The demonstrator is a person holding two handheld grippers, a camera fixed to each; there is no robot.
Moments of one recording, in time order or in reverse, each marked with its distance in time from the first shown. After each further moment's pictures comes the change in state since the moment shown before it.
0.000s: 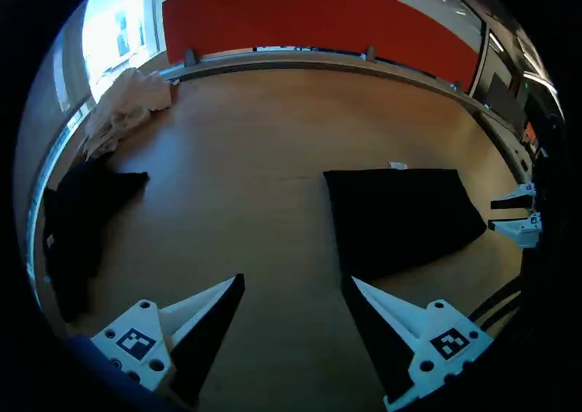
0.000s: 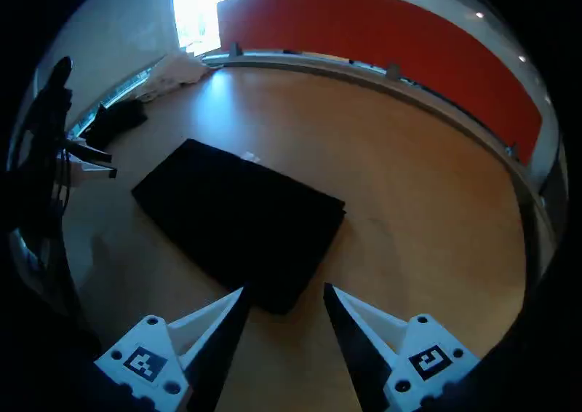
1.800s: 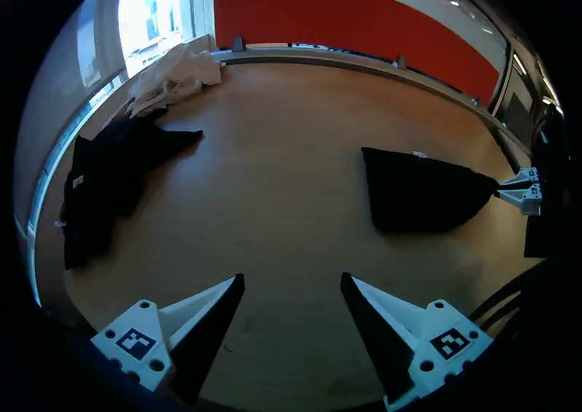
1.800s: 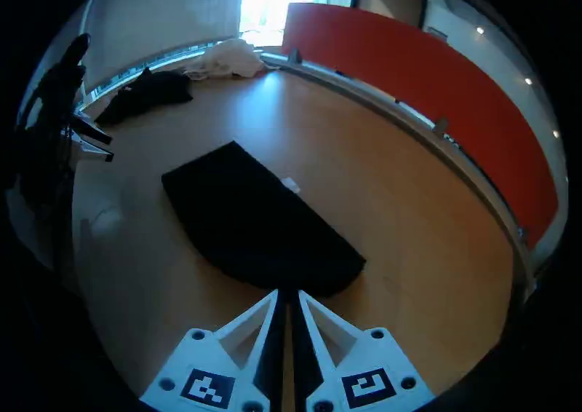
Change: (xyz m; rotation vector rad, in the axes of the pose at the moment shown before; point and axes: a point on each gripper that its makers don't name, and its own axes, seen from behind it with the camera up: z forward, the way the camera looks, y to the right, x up) left arm -0.058 -0.040 -0.055 0.088 -0.004 -0.118; right arm 0.055 -0.016 -0.007 0.058 0.049 -0.303
